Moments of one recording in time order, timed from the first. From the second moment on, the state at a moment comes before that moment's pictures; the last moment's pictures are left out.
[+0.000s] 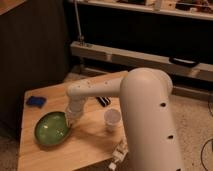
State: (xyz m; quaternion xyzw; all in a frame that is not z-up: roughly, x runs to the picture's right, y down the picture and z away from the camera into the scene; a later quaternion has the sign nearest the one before) arm -0.202 0.197 0.817 -0.44 0.17 0.60 0.65
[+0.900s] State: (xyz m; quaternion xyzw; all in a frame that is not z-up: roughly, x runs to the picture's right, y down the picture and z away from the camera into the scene) arm -0.170 0.188 0.762 -0.41 0.20 0.54 0.70
